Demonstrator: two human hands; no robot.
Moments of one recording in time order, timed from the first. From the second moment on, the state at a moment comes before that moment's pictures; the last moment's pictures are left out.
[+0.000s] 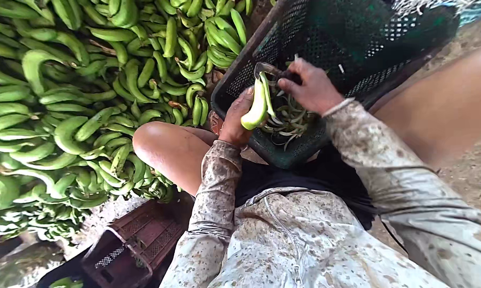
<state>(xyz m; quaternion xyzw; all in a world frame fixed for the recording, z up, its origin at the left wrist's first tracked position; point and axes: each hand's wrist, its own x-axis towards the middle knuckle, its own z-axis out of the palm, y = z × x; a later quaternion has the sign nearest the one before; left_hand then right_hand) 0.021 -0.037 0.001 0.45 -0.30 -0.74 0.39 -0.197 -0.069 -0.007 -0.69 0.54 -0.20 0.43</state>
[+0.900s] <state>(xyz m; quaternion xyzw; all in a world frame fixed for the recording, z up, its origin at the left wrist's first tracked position) 0.022 -0.056 -0.021 0.67 -0.41 -0.33 0.53 -0.165 -0.014 -0.004 -0.69 0.49 -0.22 0.48</state>
